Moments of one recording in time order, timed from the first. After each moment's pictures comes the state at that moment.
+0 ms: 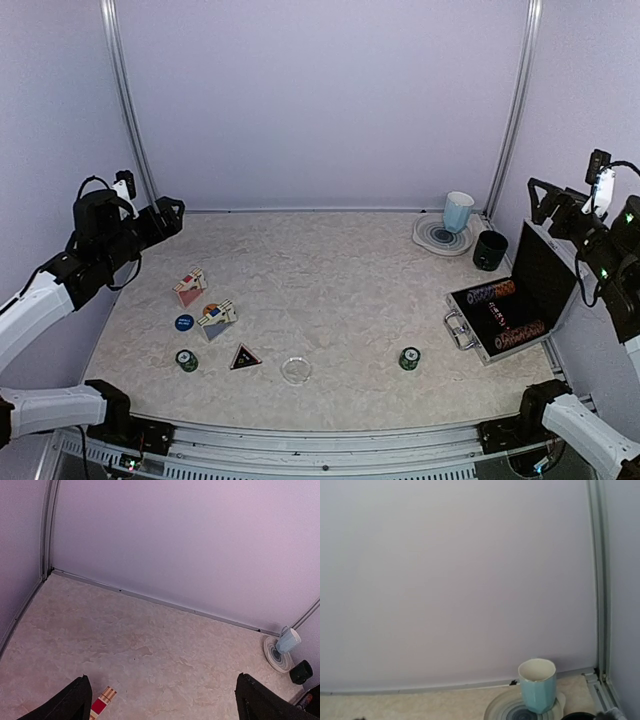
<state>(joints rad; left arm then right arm) -0.32 0.94 0.79 -0.09 -0.19 -0.45 0.12 0.56 0.89 -0.24 0.02 0.20</state>
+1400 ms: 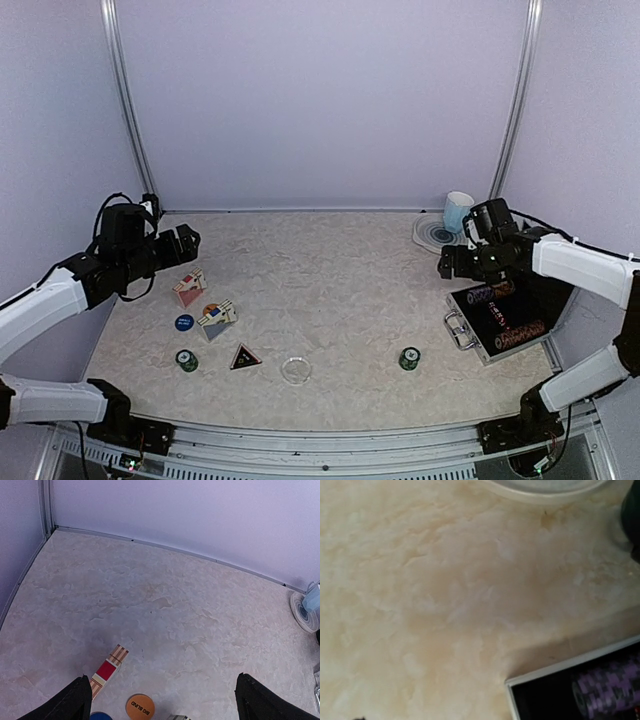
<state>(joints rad) -0.38 1.03 0.77 -0.20 -0.21 -0.43 0.34 1.34 0.94 -0.46 0.12 0.37</state>
